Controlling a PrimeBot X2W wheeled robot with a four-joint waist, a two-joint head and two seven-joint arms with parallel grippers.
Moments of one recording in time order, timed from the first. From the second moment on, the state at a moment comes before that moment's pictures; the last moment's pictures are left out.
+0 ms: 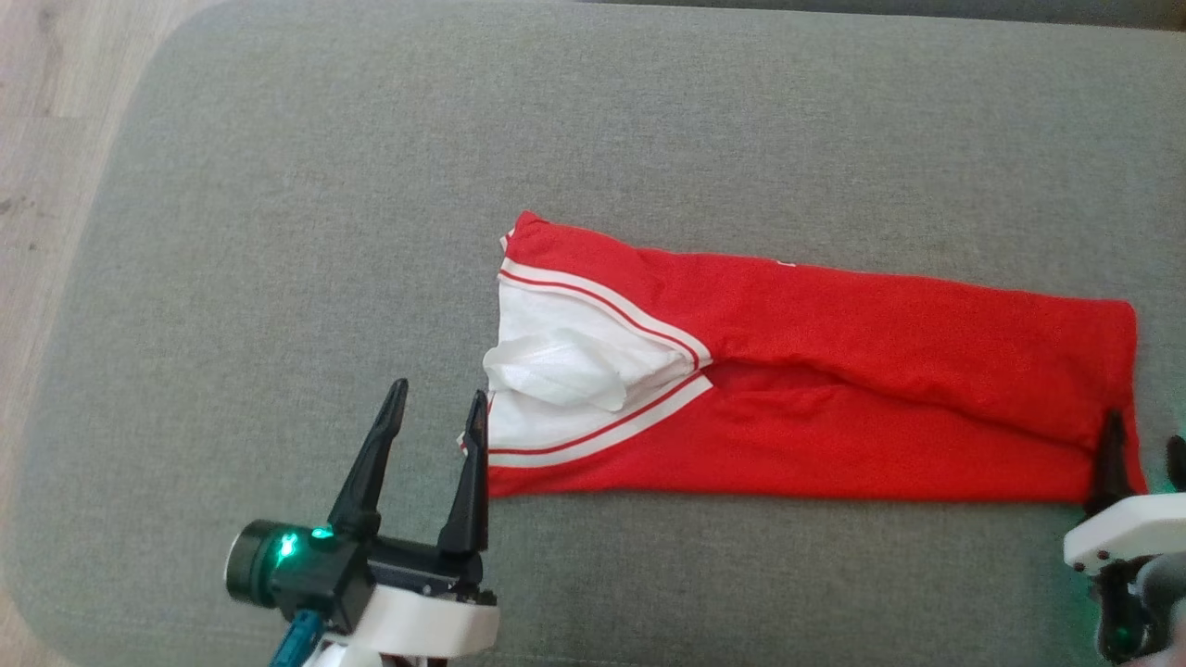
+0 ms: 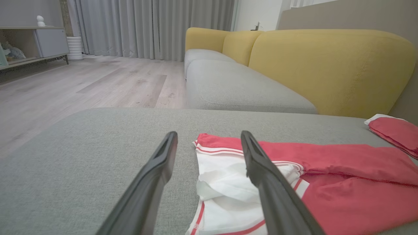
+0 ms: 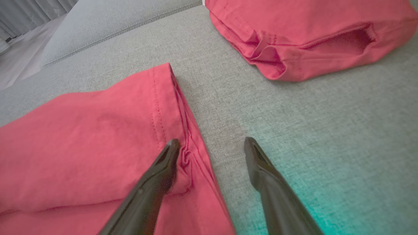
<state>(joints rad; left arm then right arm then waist) -0.05 0.23 -0.51 -0.01 -0.35 0.20 -0.25 -0.15 -0.04 -0.45 0.48 0.19 0.13 0.00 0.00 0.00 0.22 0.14</state>
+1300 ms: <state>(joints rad) 0.05 0.09 -0.32 0.04 -0.18 0.01 -0.25 -0.09 -0.05 0.08 -0.05 0.47 0.13 0.10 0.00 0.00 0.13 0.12</state>
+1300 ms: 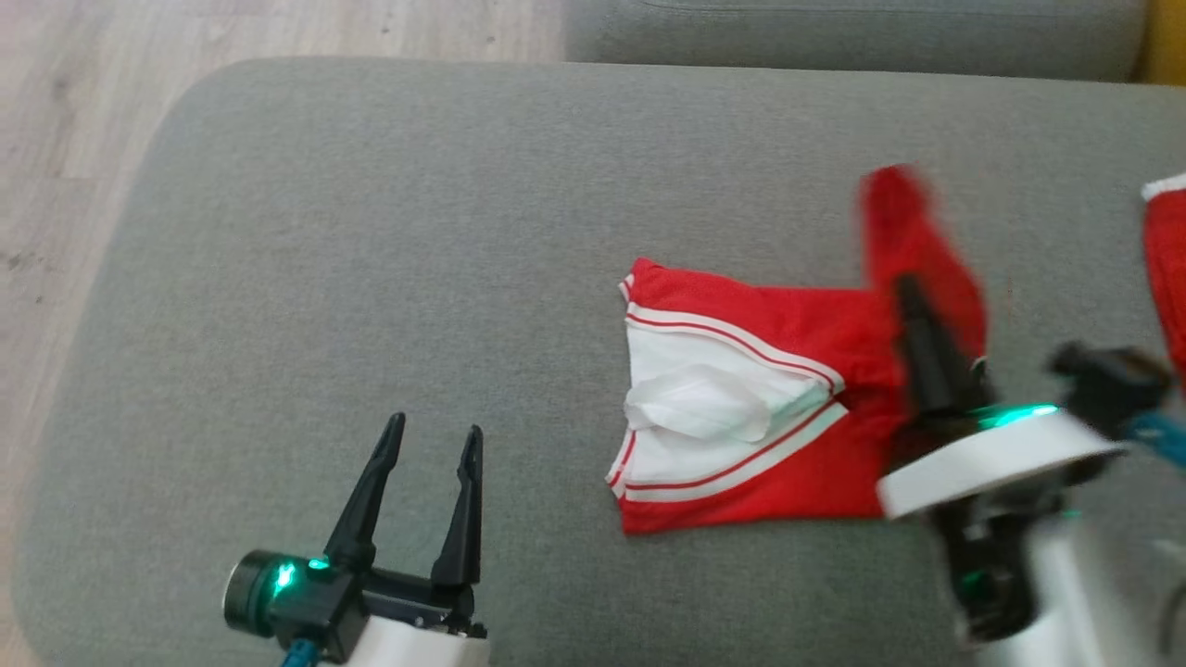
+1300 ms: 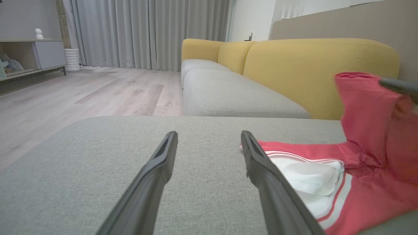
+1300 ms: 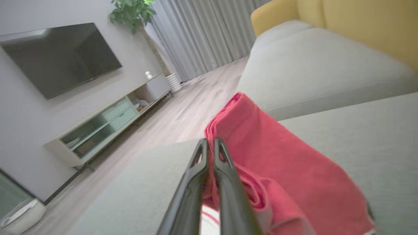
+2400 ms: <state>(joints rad) 0.08 0.06 -0.26 0.09 -0.18 0.00 -0.25 -0.07 -0.07 0.21 0.17 0.37 0.13 -0.16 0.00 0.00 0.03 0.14</state>
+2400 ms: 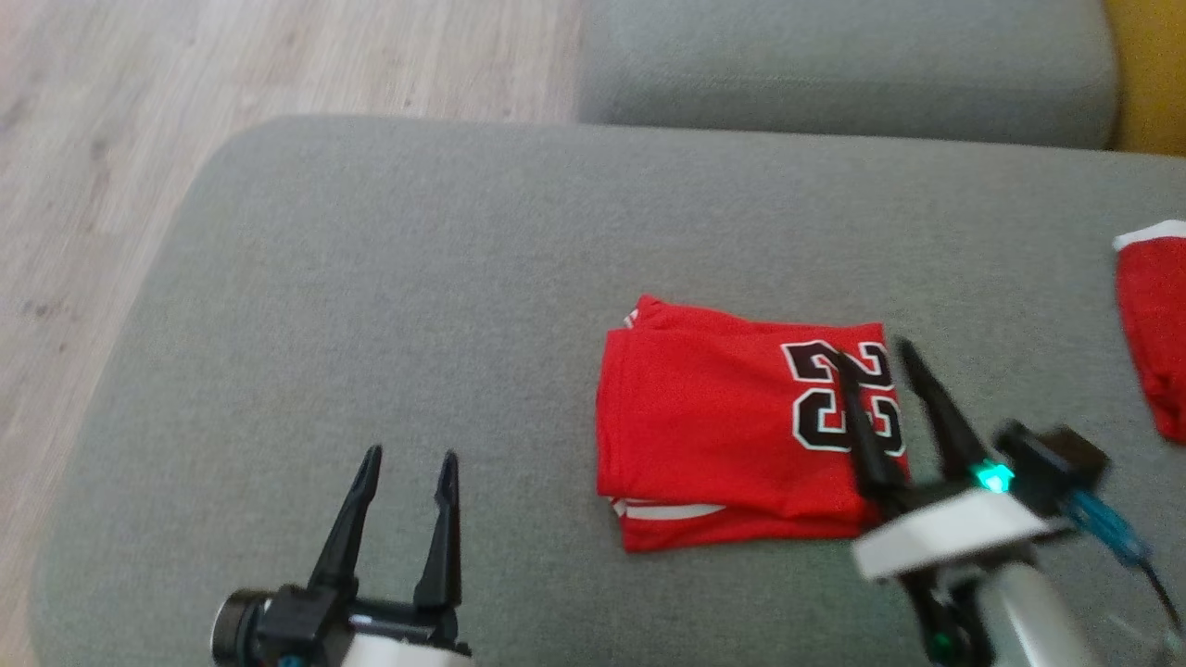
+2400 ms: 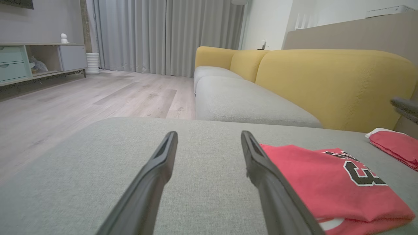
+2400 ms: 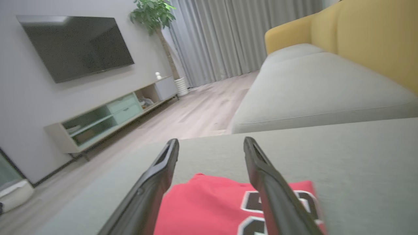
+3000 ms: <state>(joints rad) 0.15 0.06 -0.22 0.18 -0.18 0.04 -0.25 0.18 -0.08 0.07 0.19 0.13 0.13 -0.25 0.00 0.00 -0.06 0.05</state>
